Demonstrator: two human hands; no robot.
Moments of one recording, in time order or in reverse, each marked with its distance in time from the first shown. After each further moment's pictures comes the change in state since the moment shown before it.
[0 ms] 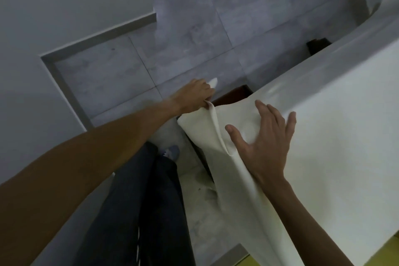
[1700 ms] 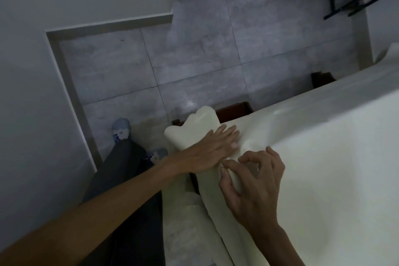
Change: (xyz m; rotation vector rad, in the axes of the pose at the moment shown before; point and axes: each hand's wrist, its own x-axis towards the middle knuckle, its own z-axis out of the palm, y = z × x) left_hand -0.062 0.138 -0.025 -0.986 -0.161 -0.234; right_hand -0.040 0.008 0.001 0.069 0.090 -0.526
